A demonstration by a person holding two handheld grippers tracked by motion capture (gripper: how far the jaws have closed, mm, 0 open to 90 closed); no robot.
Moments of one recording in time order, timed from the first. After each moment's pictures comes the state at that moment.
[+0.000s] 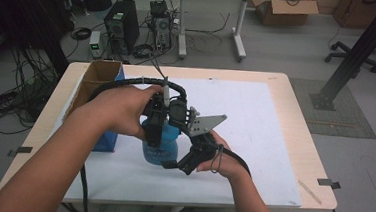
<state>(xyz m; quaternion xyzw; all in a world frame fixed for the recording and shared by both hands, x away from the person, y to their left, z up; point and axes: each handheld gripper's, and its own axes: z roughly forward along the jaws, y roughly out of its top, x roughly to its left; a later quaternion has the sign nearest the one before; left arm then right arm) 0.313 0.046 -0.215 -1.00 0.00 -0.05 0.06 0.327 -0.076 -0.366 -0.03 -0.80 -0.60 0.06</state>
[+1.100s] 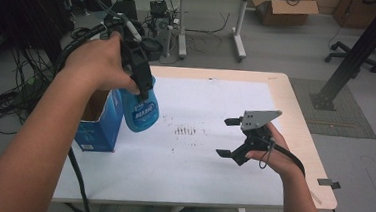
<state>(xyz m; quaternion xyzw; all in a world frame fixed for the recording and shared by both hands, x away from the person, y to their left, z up) 0.392 0.109 -0.140 -0.91 -0.42 -0.02 0.04 0.341 -0.204 -0.343 -0.10 -0.87 -0.47 -0.09</state>
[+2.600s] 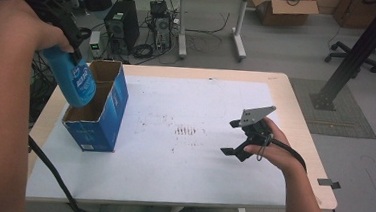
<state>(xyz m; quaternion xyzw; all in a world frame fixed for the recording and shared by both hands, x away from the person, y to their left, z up) 0.412 0.257 -0.090 -0.74 -0.68 -0.03 0.01 0.360 -0.212 -0.357 -0.15 -0.90 -0.41 -0.08</state>
